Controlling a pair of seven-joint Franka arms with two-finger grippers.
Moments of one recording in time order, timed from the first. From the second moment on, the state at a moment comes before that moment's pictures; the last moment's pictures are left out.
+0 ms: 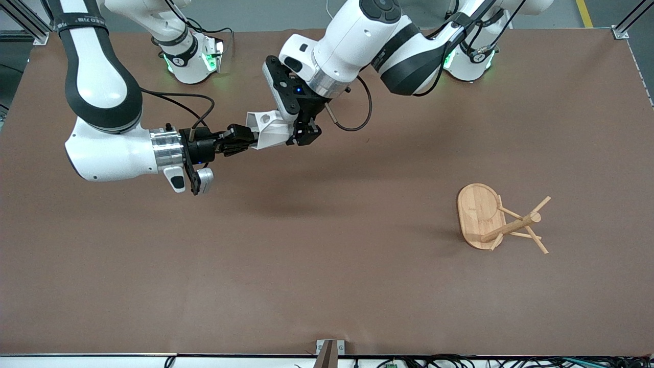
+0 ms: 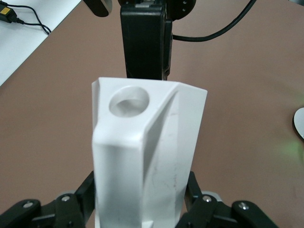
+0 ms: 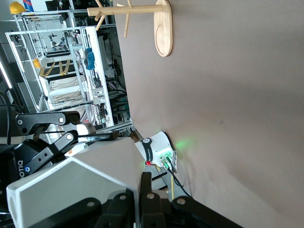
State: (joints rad) left arm -0.44 0.40 -0.50 -1.47 -0.12 2.32 0.34; right arm 0.13 0.24 0.13 -1.78 1.13 1.66 -0.24
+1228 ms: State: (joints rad) left arm -0.24 0.42 -0.48 -1.49 -0.07 2.13 0.30; right arm 0.02 0.06 -0.06 -1.73 0.29 1.60 -0.04
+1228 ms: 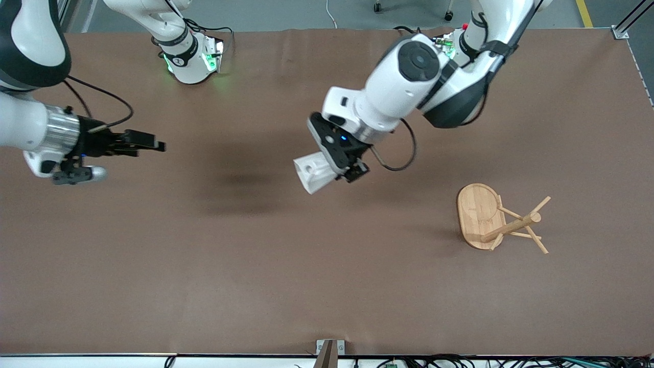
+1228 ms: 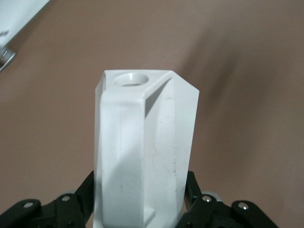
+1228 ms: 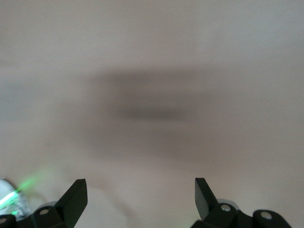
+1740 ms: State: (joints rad) left arm -0.03 0.38 -0.48 -1.49 -0.07 2.07 -0.01; right arm 0.02 0.04 -0.25 -1.55 0.13 1.56 -0.08
